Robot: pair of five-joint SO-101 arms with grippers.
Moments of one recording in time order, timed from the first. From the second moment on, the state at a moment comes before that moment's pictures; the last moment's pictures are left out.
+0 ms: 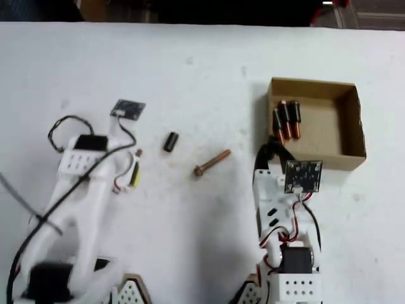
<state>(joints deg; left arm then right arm) -2.0 -22.4 41.9 74.0 -5.1 -3.8 -102.8 96.4 31.5 2.5</state>
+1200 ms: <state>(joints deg) -2.1 -56.6 53.4 74.0 -4.7 -3.8 -102.8 96.4 31.5 2.5</state>
